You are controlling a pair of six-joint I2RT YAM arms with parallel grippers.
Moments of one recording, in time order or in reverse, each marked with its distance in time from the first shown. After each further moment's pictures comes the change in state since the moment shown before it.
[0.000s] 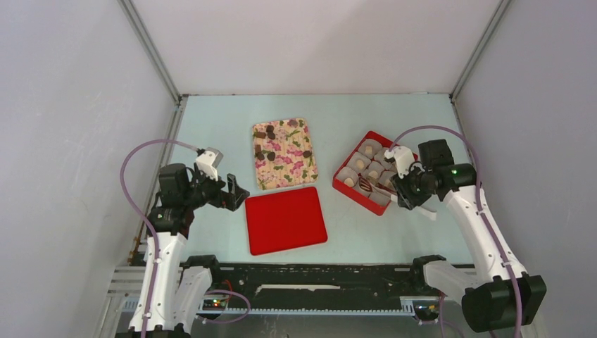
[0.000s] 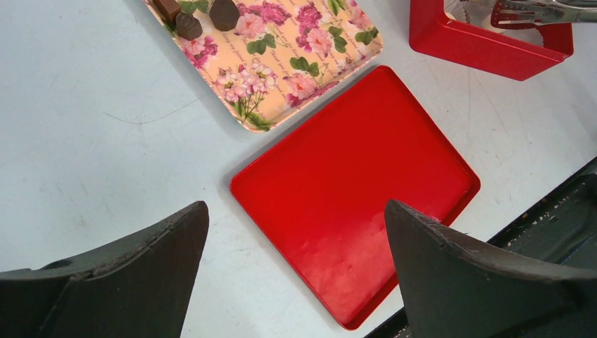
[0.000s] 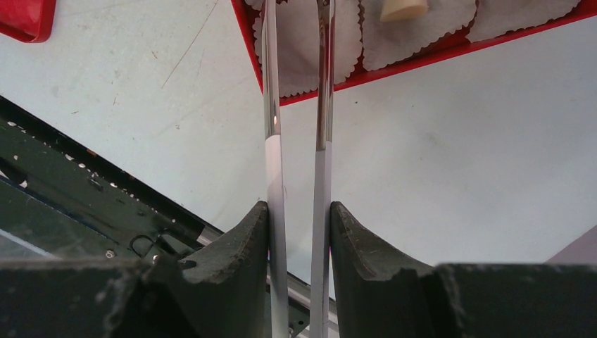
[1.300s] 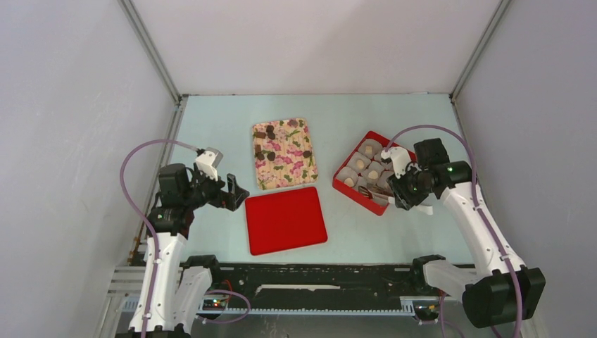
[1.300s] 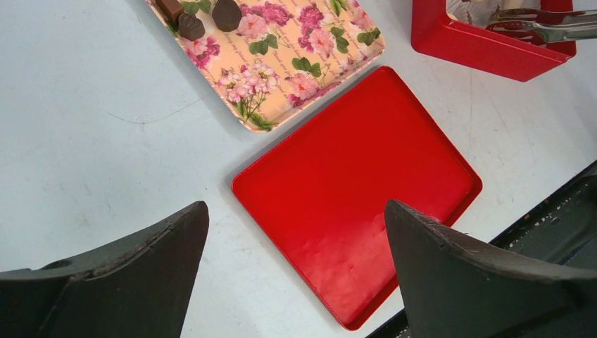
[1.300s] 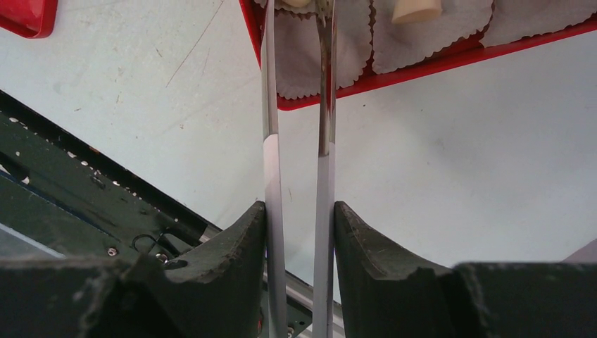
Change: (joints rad) left arm 0.000 -0.003 0.000 0.000 -0.006 0.000; right arm 0.029 0.039 -0.001 0.003 0.002 0.006
